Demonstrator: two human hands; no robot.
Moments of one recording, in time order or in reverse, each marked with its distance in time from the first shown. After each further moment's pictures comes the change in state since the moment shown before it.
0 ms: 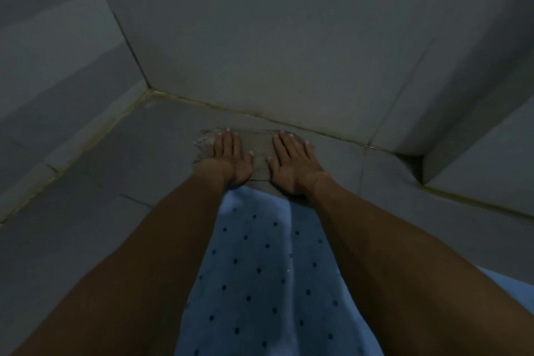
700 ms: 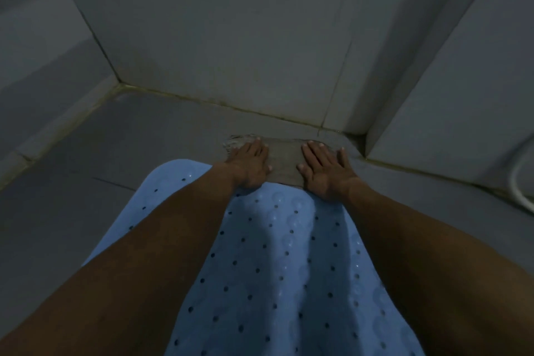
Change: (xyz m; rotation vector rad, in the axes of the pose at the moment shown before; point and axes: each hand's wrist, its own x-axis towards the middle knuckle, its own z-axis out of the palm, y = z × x) left_hand -0.066 0.086 0.019 0.125 -0.063 0.392; right_hand -0.118 0.111 -0.012 -0.115 -0.065 0.167
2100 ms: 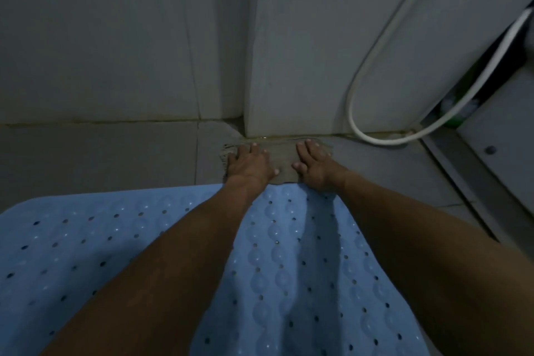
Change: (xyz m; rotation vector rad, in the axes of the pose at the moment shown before) left_hand 0.010 0.243 0.024 0.025 0.148 0.215; right_hand -0.127 0.181 0.018 0.190 -0.031 0.367
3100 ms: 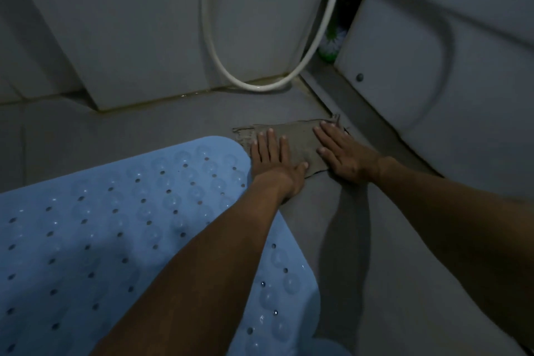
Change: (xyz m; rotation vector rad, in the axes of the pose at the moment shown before) left_hand -0.068 0.259 0.089 0.084 -0.169 0.327; right_hand -0.180 0.262 0.044 -0.007 0.103 0.150
